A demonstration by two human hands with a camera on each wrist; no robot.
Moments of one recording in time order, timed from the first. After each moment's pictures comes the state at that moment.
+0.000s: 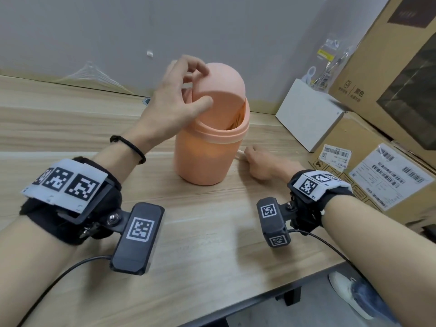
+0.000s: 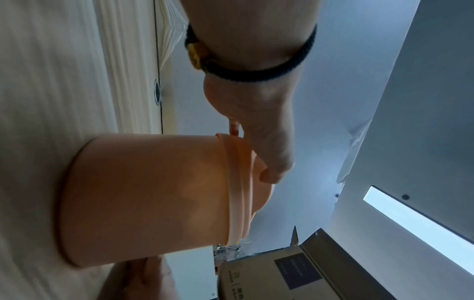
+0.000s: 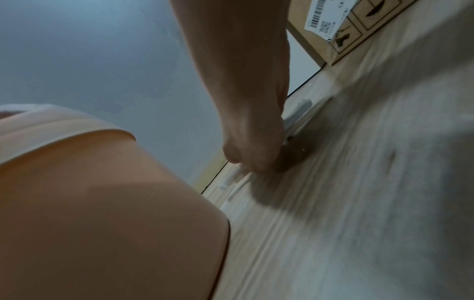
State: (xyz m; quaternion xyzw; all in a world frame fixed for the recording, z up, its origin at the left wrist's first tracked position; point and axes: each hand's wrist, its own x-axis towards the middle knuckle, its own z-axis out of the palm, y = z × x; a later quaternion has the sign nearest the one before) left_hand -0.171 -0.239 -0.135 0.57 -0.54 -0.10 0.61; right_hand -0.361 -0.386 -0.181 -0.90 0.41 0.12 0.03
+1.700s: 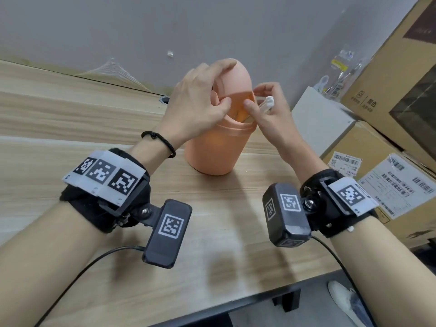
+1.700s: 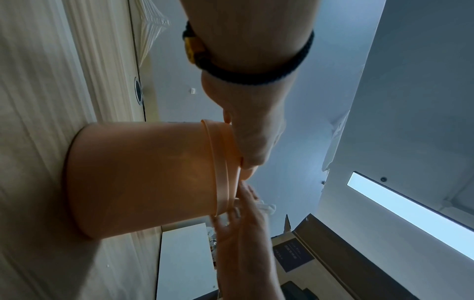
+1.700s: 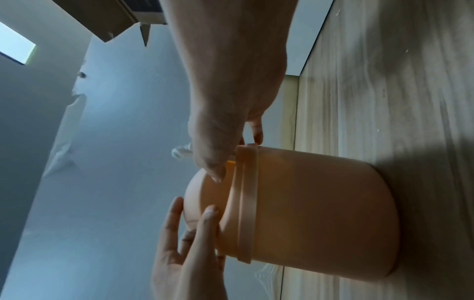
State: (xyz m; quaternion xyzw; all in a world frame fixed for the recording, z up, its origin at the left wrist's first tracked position) left_hand -0.179 -0.229 -0.130 0.67 -0.55 0.06 0.50; right_hand -0.320 -0.339 -0.119 -0.83 0.29 -0.36 0.32
